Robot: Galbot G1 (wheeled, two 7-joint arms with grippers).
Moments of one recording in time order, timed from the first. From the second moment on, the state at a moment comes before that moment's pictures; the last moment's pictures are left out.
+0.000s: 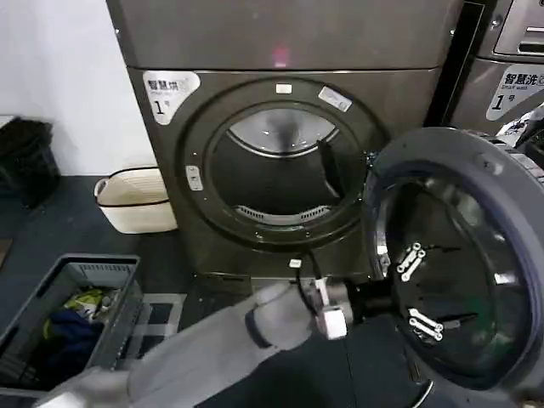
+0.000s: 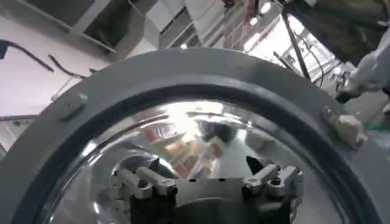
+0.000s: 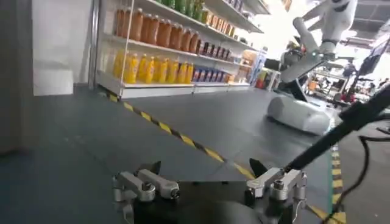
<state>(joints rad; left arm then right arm) 0.40 -1.23 0.53 -1.88 -0.14 -0.11 0.32 -1.86 0.81 1.55 0.75 0.84 0.25 -0.33</state>
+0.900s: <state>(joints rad) 0.31 -1.54 0.53 -1.49 0.08 -0.18 0.22 -1.97 0.95 1.61 0.98 0.85 0.26 -0.33</state>
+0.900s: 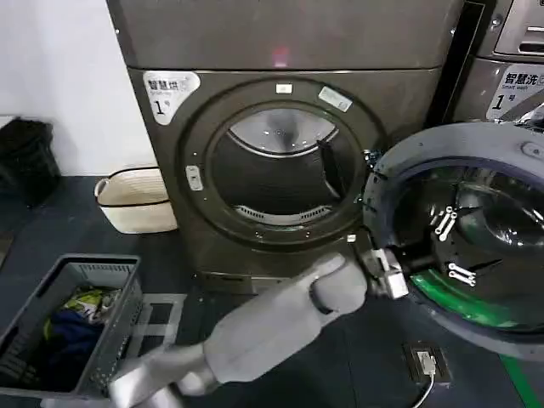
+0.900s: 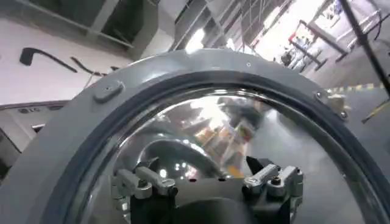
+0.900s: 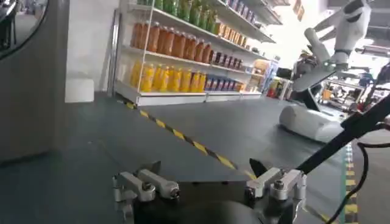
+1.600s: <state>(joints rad) 0.28 -1.61 0.48 -1.23 0.31 -0.18 0.13 -1.98 0.98 1.61 1.05 0.85 0.26 -0.33</state>
